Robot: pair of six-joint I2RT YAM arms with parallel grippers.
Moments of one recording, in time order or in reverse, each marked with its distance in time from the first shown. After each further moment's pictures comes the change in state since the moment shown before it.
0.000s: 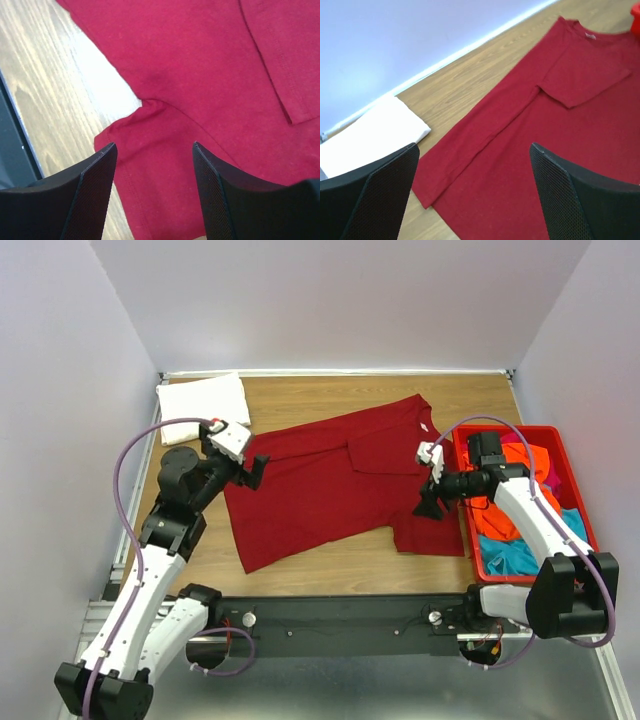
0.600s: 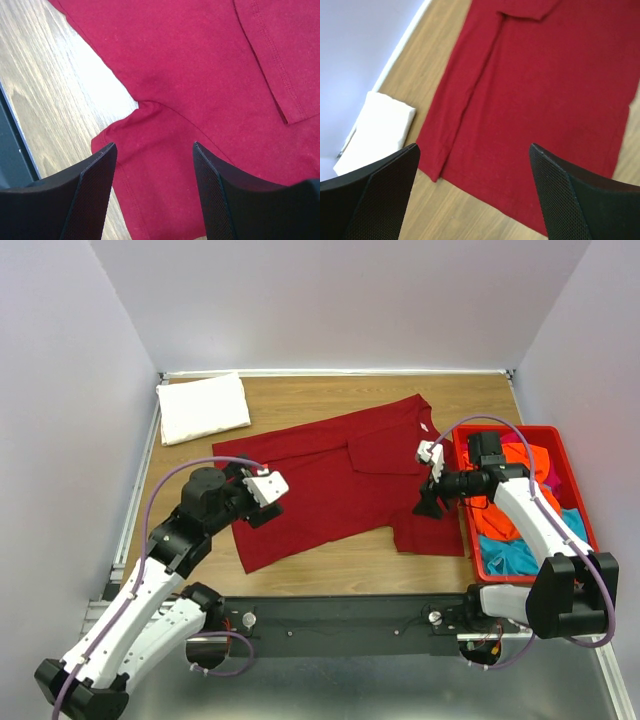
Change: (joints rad) left arm -0.229 -0.090 -0.055 -0.291 -0.099 0.371; right arm -0.002 0.000 -0.003 0.030 0.006 0.022
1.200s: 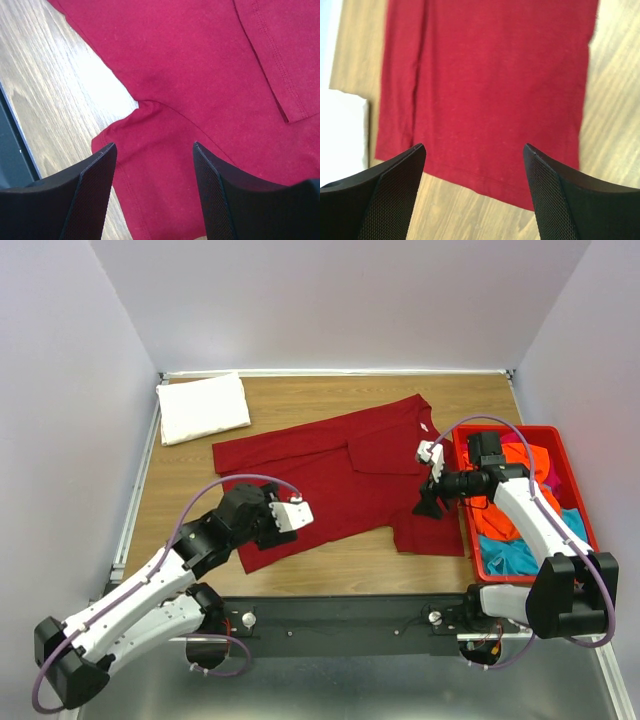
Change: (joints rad) left arm -0.254 0.066 -0.077 -0.120 -0.177 0.035; right arm 0.000 0.000 -0.002 0.002 0.002 0.008
